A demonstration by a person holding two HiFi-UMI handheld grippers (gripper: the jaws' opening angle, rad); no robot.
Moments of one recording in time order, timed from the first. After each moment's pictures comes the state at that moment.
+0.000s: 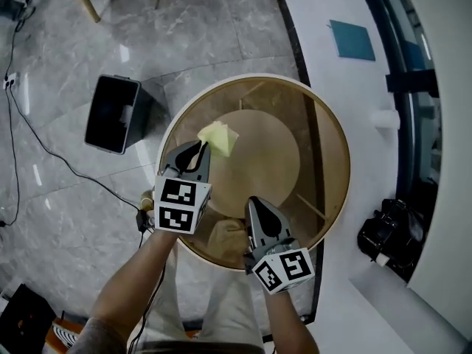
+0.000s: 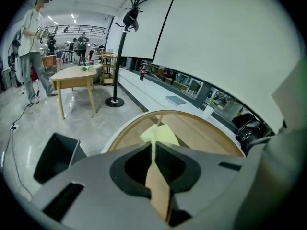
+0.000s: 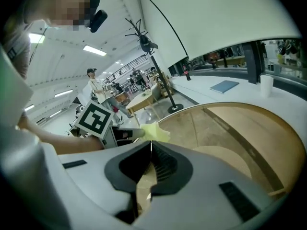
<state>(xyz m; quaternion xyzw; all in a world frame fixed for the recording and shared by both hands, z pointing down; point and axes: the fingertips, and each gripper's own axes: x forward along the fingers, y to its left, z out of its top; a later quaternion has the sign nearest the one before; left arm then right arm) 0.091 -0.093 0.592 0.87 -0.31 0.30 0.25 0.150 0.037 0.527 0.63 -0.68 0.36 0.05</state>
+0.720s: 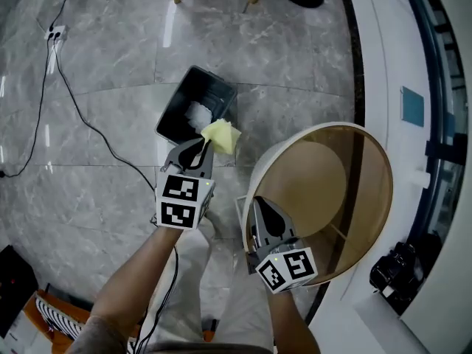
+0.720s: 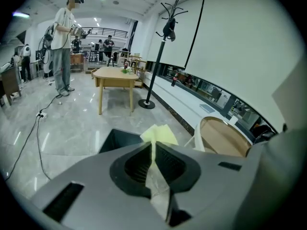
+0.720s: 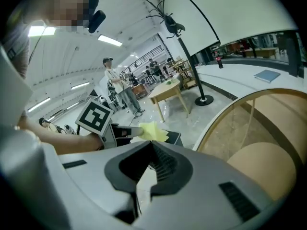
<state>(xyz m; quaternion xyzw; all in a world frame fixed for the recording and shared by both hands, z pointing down) -0.160 -0.195 0.600 0.82 -0.41 0.28 0.28 -0.067 -0.076 0.541 0.55 -0.75 0.36 0.08</state>
